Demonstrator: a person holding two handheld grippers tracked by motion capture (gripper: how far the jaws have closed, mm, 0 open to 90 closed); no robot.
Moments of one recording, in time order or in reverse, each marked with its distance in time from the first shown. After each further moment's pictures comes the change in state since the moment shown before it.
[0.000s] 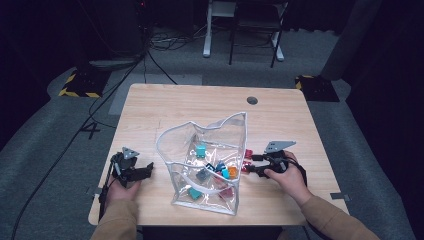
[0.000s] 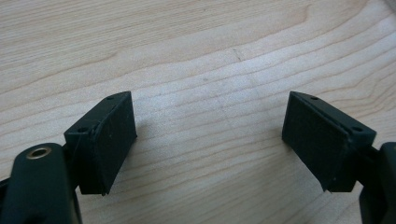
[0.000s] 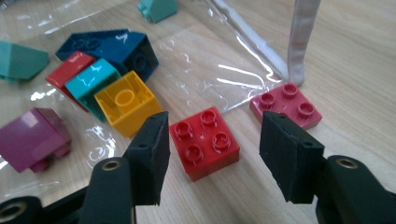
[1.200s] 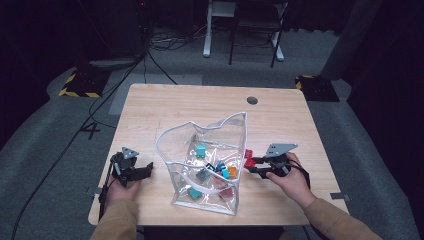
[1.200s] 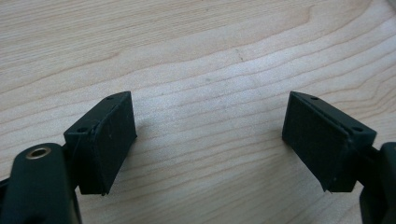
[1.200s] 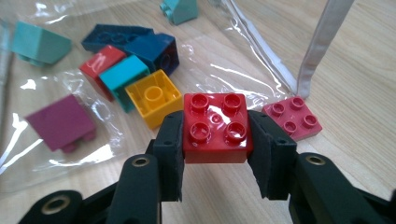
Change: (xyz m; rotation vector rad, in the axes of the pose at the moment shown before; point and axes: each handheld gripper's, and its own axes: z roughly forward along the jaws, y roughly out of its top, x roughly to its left) left arm 0.000 0.000 0.000 0.000 0.006 -0.006; right arm 0.020 0.010 -0.018 0.015 -0.023 -0.117
